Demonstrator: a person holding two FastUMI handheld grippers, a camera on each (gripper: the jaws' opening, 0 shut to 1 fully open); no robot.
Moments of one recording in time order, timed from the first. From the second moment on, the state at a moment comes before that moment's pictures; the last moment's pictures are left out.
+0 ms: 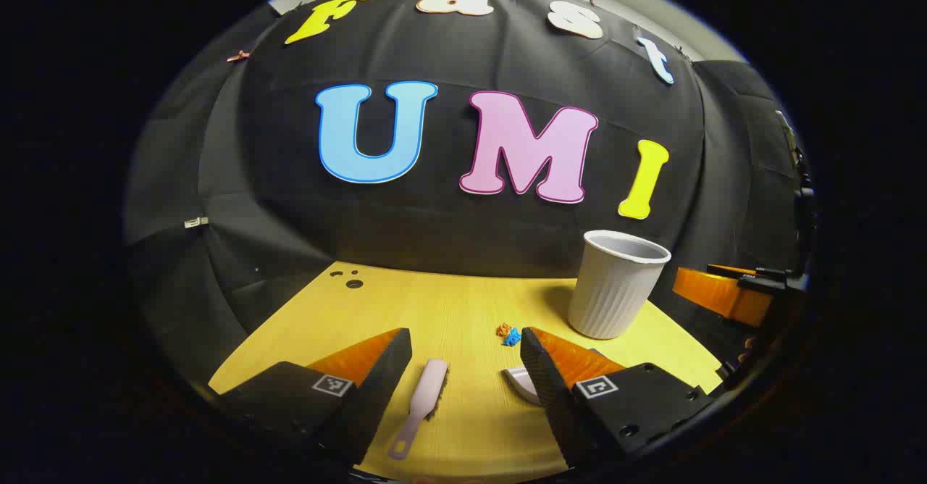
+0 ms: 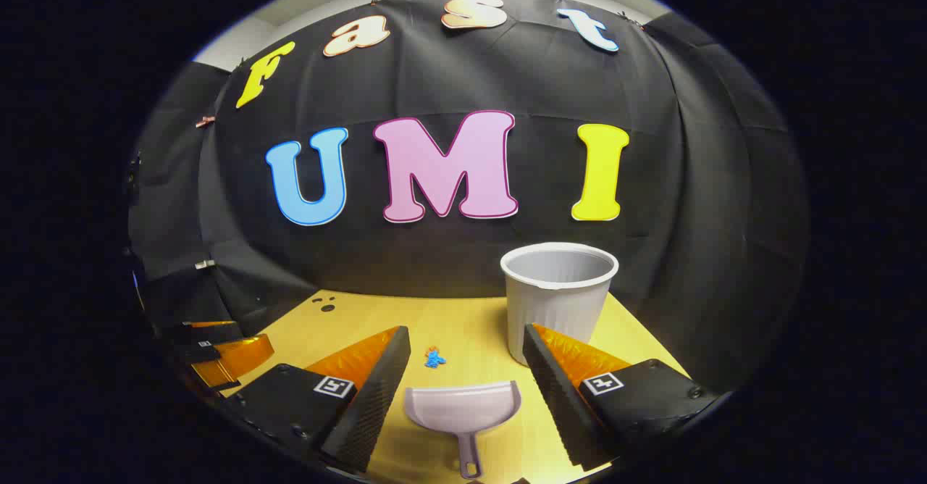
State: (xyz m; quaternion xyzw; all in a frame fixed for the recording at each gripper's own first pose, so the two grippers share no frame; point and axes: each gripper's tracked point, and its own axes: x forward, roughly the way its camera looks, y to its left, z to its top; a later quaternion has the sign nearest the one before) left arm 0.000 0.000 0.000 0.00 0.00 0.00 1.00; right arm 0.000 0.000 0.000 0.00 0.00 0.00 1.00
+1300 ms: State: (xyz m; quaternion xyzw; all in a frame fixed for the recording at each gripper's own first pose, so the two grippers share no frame) left arm 0.012 0.055 -0.032 -0.02 0.03 0.03 1.00; right arm 0.025 0.008 -0.085 -0.05 0.14 -0.01 0.99
